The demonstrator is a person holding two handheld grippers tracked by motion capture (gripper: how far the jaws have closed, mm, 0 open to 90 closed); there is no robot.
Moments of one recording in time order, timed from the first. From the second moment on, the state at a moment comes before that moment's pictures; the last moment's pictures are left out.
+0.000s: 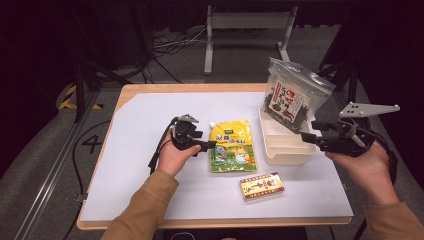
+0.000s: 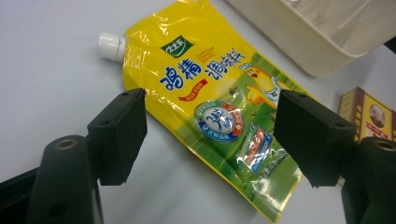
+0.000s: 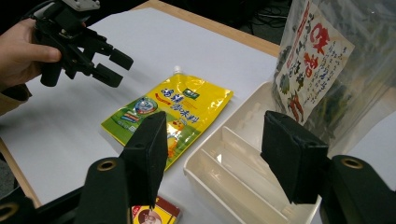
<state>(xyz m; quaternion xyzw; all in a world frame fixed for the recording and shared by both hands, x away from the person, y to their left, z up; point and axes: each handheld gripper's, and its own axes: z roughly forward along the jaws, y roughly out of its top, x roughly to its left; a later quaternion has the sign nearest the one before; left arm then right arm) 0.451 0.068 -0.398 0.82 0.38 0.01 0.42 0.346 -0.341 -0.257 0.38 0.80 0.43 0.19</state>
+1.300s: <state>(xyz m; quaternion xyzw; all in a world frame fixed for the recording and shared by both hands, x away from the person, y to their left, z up) 0.449 0.031 -0.437 0.85 0.39 -0.01 0.36 0.344 -0.342 -0.272 0.39 0.80 0.42 0.18</state>
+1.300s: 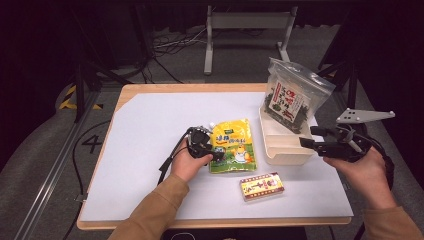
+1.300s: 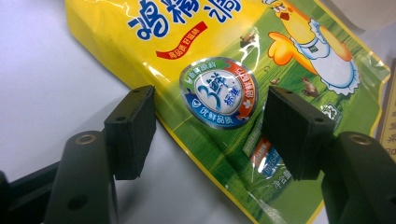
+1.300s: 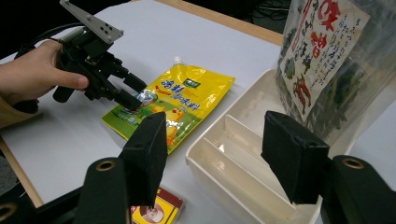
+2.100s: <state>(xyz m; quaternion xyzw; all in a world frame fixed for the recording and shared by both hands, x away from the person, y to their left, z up) 0.442 0.026 -0.441 0.84 0.39 -0.01 0.39 0.345 -0.332 -0.279 0.38 0.81 0.42 0.16</state>
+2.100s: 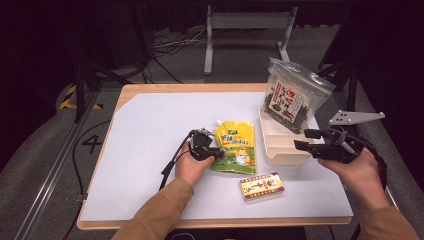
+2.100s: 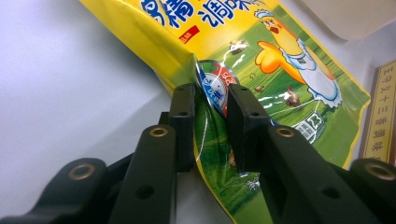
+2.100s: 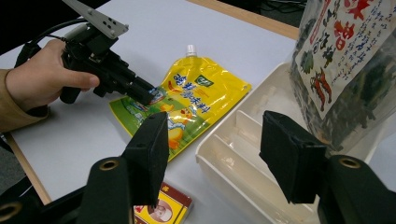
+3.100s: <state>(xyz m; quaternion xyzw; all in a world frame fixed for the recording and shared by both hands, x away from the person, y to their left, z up) 0.411 0.068 -0.373 0.83 0.31 0.05 0.47 0.355 -0.311 -0.276 0.36 0.83 0.40 0.14</state>
